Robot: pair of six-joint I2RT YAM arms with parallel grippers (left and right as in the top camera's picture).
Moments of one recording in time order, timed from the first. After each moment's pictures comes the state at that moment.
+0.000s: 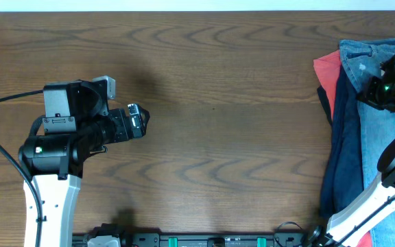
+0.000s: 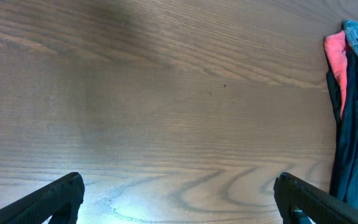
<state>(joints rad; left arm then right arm) 0.03 1.11 1.16 -1.02 0.39 -0.20 -0.53 2.11 1.61 -0.85 -0.32 -0.06</state>
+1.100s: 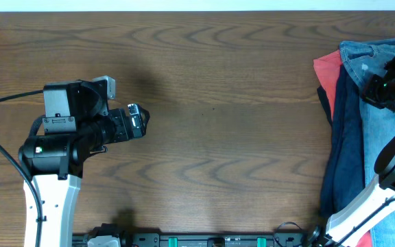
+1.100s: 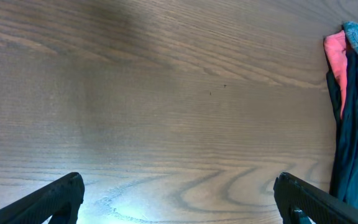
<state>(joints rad) 0.03 1.11 1.16 -1.02 0.39 -0.20 -0.50 2.09 1.61 -0.86 -0.14 0.06</state>
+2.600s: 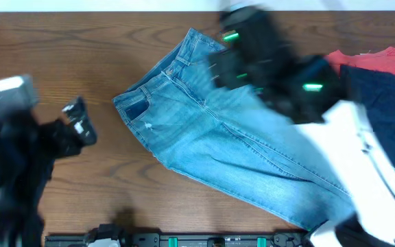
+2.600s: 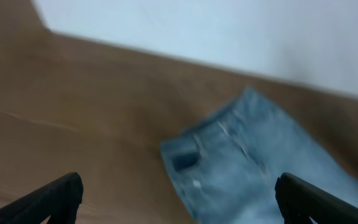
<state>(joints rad) 0.10 1.00 1.67 -1.24 0.06 -0.14 0.60 1.63 2.07 -1.19 0.19 0.26</state>
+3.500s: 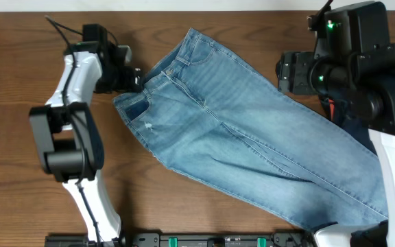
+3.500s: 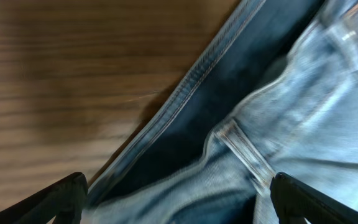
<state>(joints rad) 0.07 2.15 1.66 -0.90 0.24 0.16 0.35 1.53 2.10 -1.45 0.06 0.33</state>
